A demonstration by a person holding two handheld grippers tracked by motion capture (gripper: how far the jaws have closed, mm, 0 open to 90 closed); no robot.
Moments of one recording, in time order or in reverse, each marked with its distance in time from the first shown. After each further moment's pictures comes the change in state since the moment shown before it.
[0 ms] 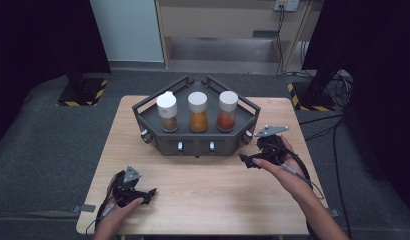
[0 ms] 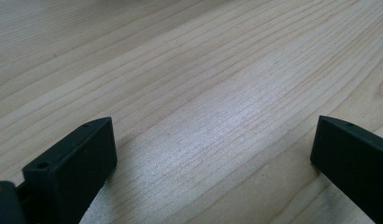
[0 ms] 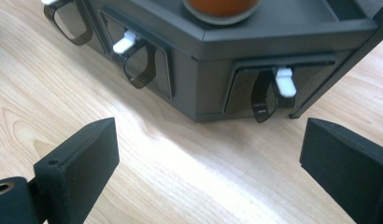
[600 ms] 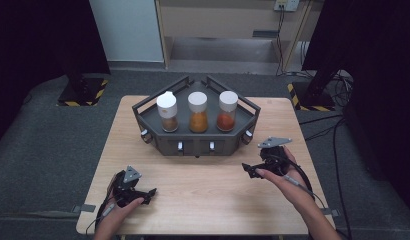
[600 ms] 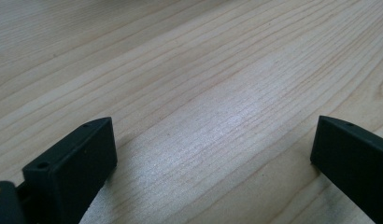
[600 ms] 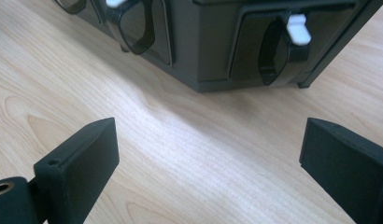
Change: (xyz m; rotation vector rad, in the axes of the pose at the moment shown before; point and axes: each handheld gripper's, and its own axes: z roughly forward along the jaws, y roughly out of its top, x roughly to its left) left arm 0.000 0.000 0.000 0.000 0.000 0.000; right arm 0.002 -0.032 0.004 0.014 0.001 0.022
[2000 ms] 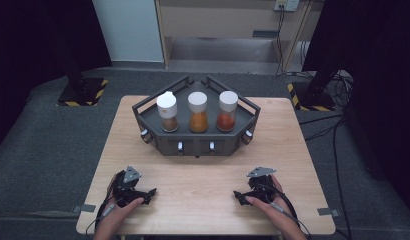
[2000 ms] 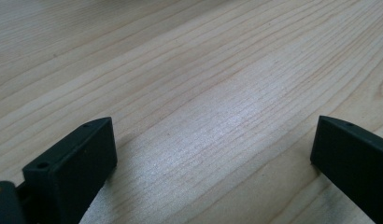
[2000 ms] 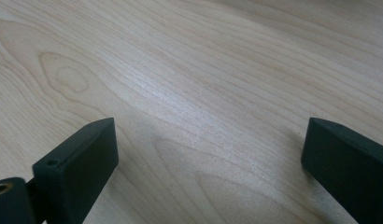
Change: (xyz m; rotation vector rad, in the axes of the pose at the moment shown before) left arm 0.000 0.000 0.000 0.000 0.000 0.000; right arm 0.033 -0.076 0.057 0.068 0.028 0.020
